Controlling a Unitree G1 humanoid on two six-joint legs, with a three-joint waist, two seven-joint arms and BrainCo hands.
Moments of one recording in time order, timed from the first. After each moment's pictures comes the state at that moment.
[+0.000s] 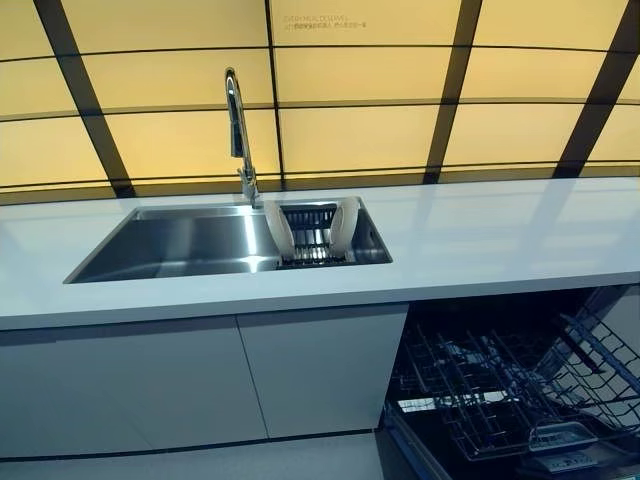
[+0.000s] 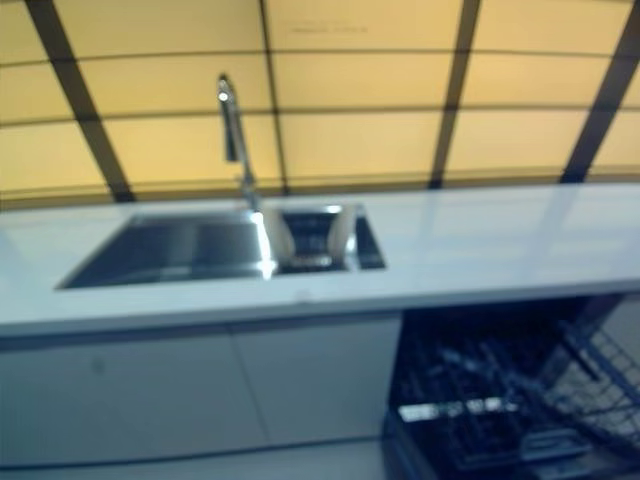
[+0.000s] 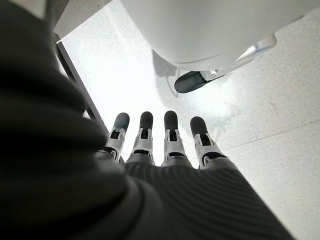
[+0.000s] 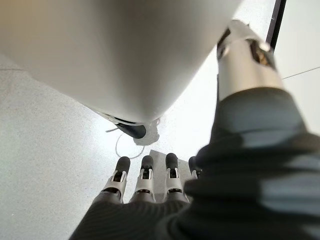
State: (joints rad) left arm -0.06 0.22 -0.33 1.26 -0.01 -0.04 -0.03; right arm -0.09 -0.25 0.33 1.24 0.01 0.00 0.18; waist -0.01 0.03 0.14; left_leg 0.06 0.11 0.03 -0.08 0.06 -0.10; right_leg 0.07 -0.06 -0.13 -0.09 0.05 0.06
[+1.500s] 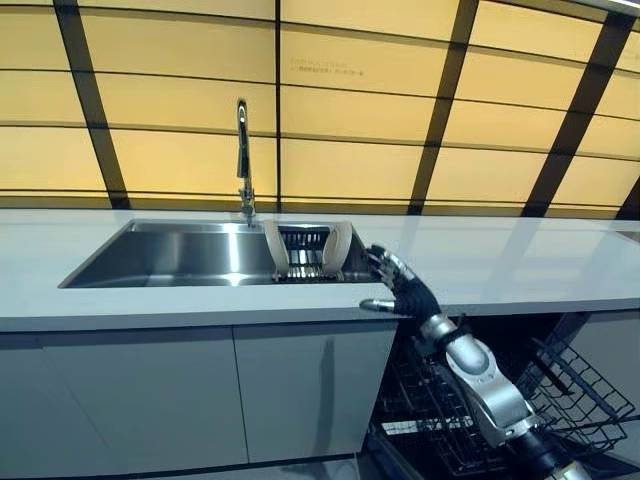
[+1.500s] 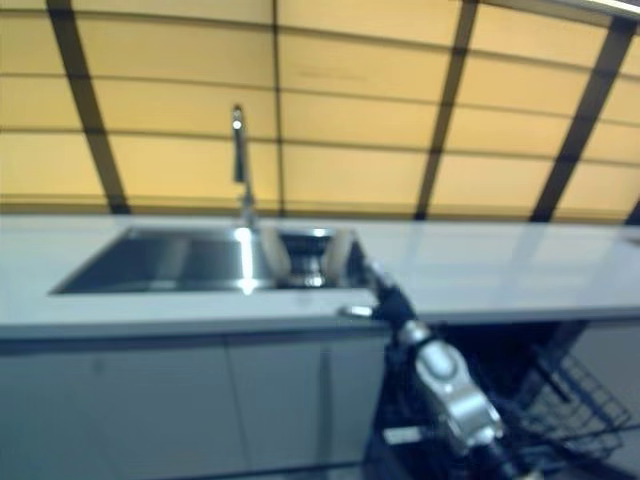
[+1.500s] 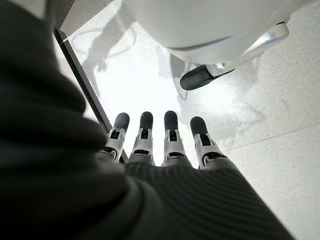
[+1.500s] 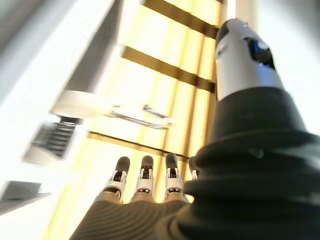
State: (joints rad) left arm -0.02 0.26 -0.27 1.24 0.03 0.01 -0.04; right arm -0.50 -0.45 0.26 0.00 0.39 -0.10 0.02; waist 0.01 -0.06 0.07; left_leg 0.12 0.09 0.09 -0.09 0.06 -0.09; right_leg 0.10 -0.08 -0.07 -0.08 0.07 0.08
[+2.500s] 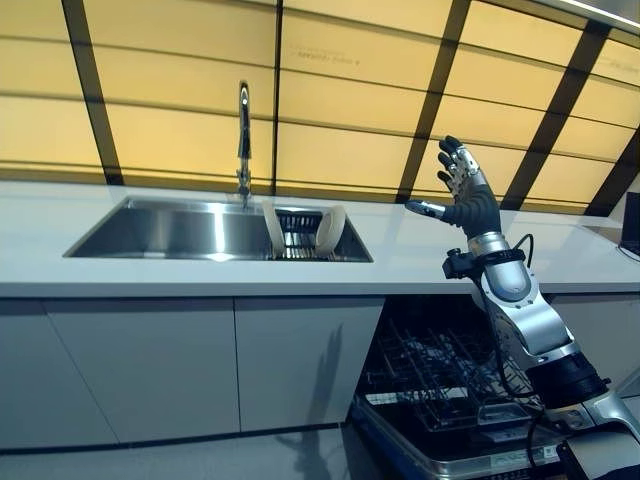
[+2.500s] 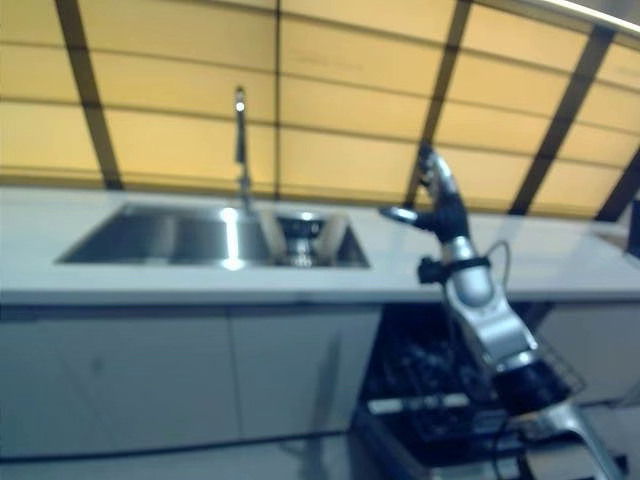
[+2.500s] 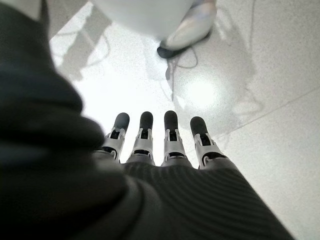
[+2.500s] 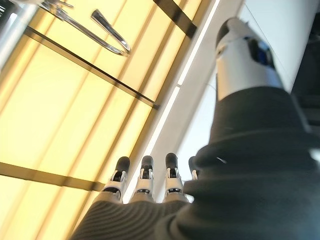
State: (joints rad) left arm -0.12 0.32 -0.30 1.32 0.11 0.11 -0.08; right arm -0.75 -0.66 0.21 0.04 0.39 -0.09 -0.25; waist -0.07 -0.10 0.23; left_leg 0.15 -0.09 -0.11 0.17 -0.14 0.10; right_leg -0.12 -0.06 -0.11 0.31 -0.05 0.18
